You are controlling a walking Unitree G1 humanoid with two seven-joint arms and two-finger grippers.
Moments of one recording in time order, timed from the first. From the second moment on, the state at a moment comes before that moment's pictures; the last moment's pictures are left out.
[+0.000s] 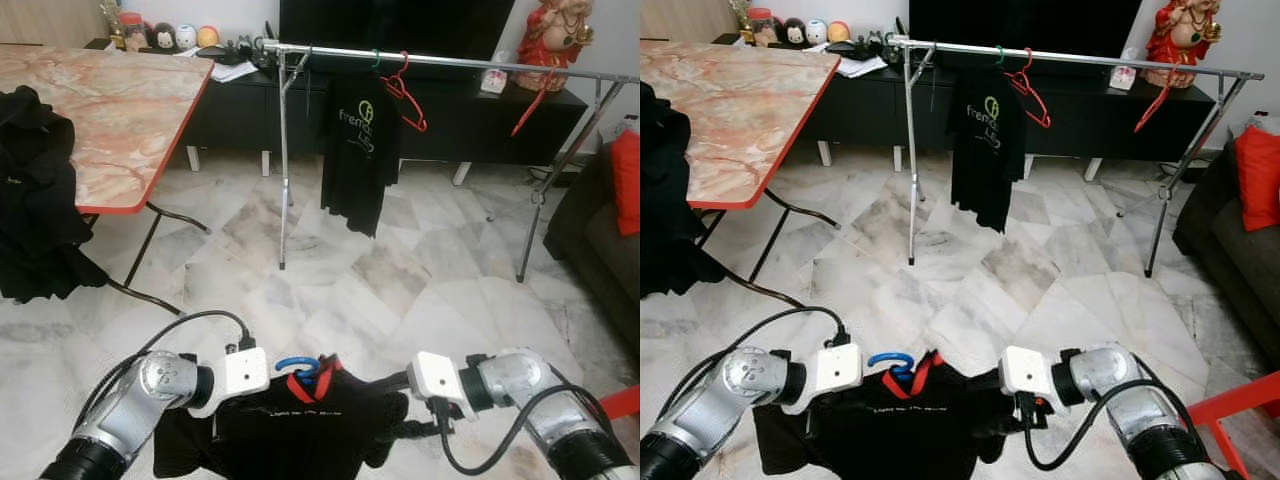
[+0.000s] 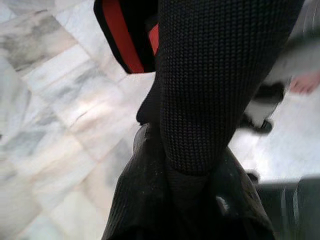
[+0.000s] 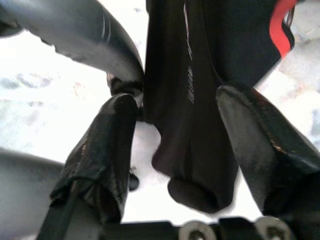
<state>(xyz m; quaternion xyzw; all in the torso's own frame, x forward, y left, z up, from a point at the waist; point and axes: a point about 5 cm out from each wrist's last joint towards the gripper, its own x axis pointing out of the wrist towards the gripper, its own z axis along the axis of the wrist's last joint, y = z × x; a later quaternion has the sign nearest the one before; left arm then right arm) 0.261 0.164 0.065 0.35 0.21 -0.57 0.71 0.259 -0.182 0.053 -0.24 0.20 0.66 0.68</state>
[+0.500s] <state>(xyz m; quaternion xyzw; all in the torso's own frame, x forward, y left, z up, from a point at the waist) 0.256 0.169 0.070 0.43 0.18 -0.61 0.64 0.292 -0.176 0.084 -0.35 0.12 0.60 0.71</state>
